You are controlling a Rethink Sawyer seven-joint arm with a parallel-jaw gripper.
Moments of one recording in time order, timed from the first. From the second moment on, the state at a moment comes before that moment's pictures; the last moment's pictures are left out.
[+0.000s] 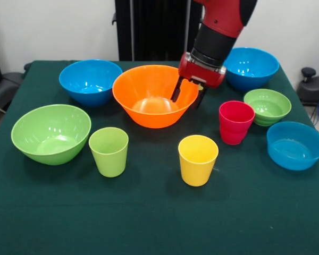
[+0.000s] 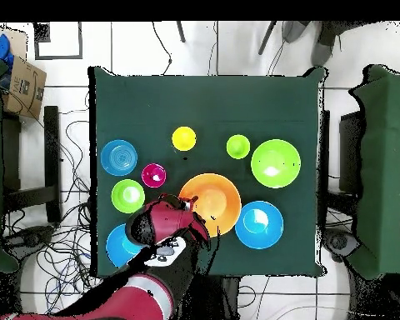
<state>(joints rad) 0.25 -0.36 -0.38 1.82 0.09 0.01 1.94</state>
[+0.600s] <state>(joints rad) 0.23 -0.35 -0.38 1.82 0.12 0.00 1.94</state>
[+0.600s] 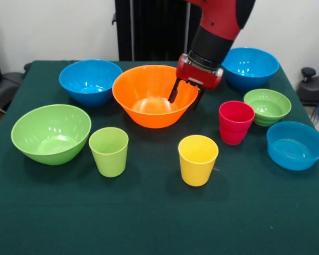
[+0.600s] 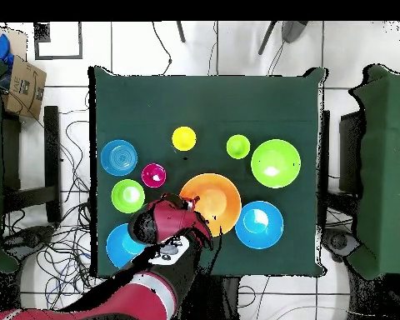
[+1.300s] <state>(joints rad) 0.23 -0.35 -0.38 1.82 0.13 0.00 1.94</state>
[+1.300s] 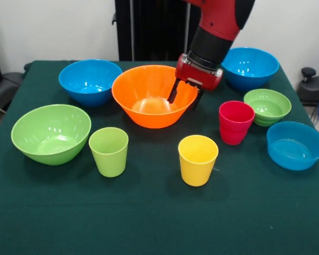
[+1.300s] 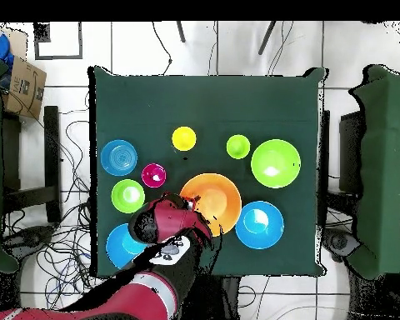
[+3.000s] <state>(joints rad) 0.17 -0.36 -0.32 1.82 0.13 0.01 1.94</state>
